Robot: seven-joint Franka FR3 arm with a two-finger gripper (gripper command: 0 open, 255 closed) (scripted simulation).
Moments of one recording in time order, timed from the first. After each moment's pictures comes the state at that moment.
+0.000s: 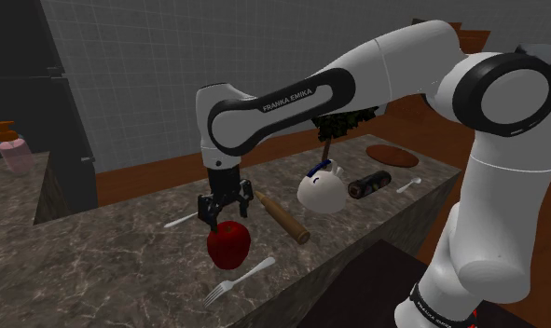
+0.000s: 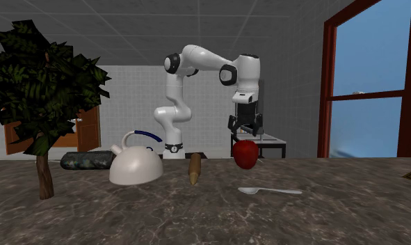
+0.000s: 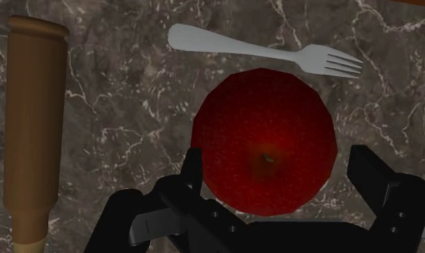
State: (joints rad) arm 0.22 0.19 0.31 -1.88 0.11 1.90 0.46
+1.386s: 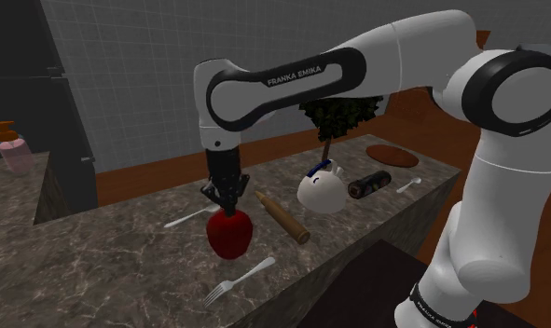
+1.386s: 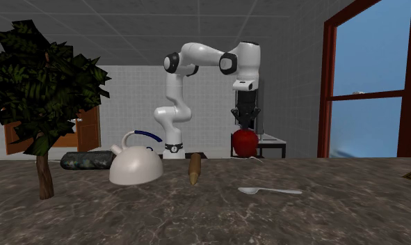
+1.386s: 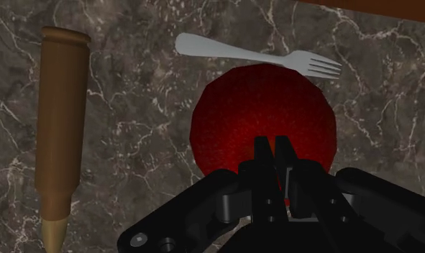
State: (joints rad) arm 0.21 0.15 0.31 -1.80 0.12 1.78 0.46
